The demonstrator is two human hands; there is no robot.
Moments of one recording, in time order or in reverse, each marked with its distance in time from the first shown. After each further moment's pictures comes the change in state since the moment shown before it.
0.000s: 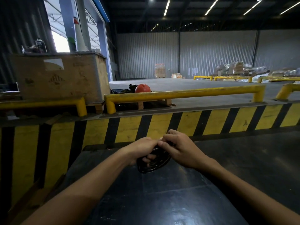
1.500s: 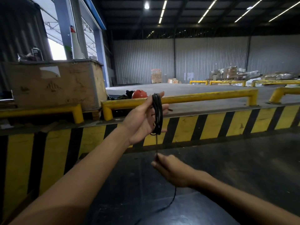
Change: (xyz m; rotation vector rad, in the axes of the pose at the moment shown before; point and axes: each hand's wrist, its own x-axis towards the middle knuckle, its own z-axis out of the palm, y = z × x) left_hand -0.011 0.074 -0.016 -0.560 -0.054 0.500; right_hand -0.009 0.007 0.026 0.038 -0.327 0.143
